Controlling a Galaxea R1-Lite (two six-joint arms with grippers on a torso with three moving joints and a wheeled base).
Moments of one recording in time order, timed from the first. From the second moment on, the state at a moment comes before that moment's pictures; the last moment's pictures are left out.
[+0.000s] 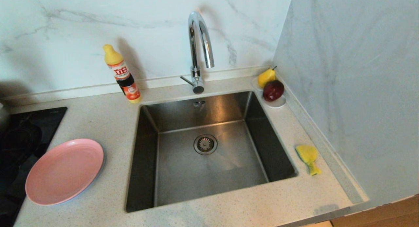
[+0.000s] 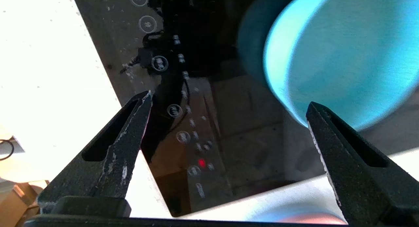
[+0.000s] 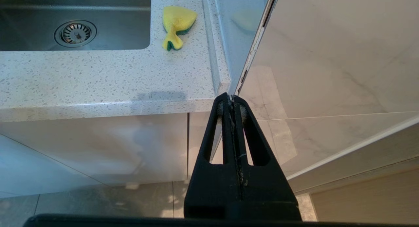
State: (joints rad) left arm 1.19 2.14 -1.74 0.66 -0.38 -0.51; right arm -0.01 0.00 0.00 0.00 0.03 -0.07
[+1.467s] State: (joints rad) left arm 1.19 2.32 -1.87 0.67 -0.33 -0.52; right arm -0.01 0.00 0.00 0.00 0.03 -0.07
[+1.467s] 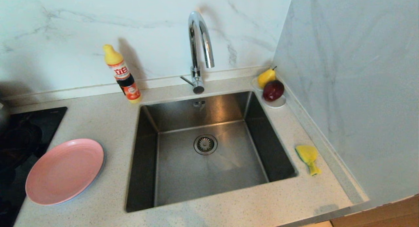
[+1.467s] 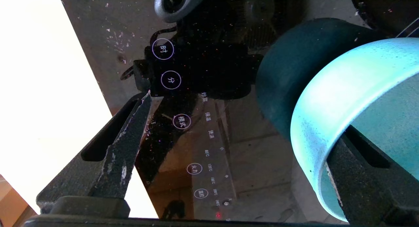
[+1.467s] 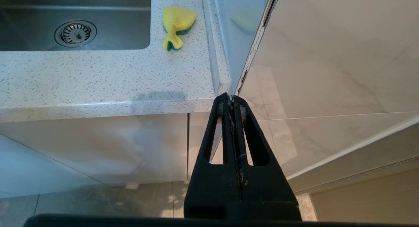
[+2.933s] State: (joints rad) left arm 1.19 2.28 -1.88 0.74 -0.34 -0.51; right arm -0.01 0.00 0.00 0.00 0.03 -0.07
